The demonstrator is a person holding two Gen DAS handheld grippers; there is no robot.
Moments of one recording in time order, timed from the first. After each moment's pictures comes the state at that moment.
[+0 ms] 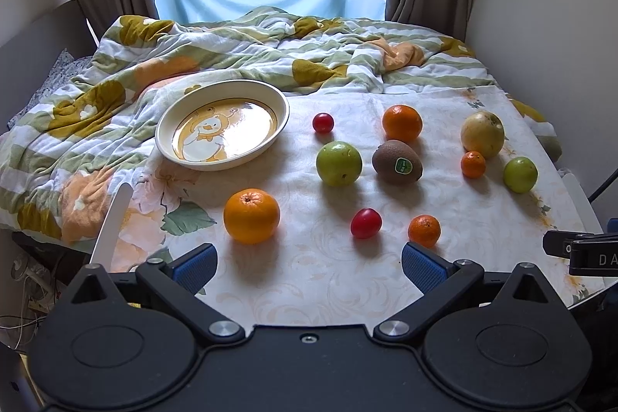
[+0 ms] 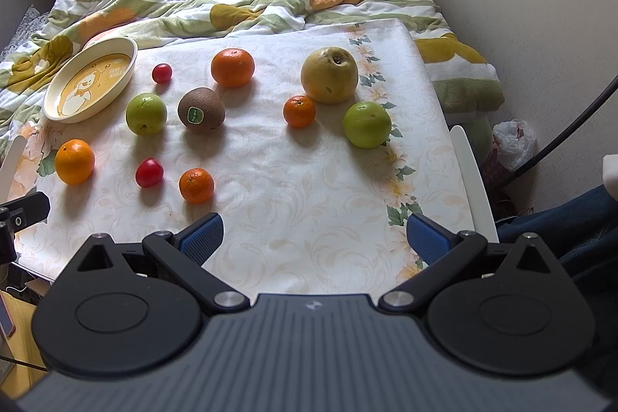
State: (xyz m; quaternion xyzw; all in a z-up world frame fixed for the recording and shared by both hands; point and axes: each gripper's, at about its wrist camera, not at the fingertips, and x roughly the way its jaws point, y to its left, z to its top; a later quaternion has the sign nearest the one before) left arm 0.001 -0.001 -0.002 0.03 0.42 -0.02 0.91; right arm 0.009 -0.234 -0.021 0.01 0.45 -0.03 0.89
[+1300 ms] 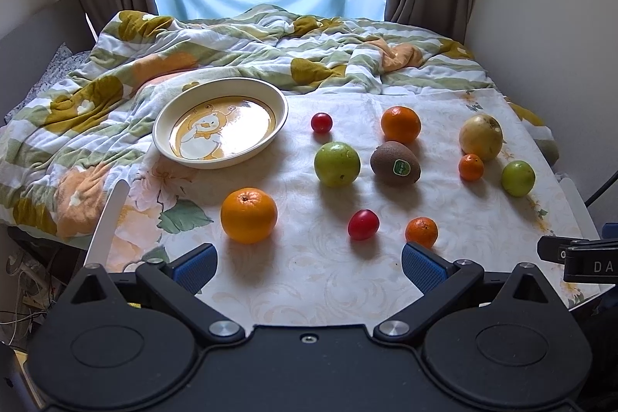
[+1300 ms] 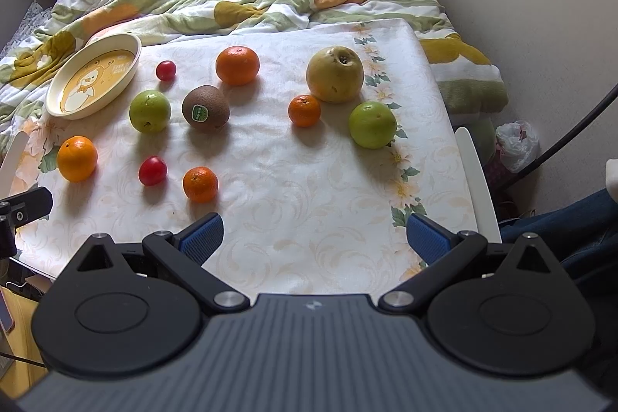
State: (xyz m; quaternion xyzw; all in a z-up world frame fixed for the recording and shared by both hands) left arm 0.004 0.002 -0.002 0.02 0.42 -0.03 0.91; right arm 0.011 -0.231 -0.021 0.01 0.46 -0.03 0.89
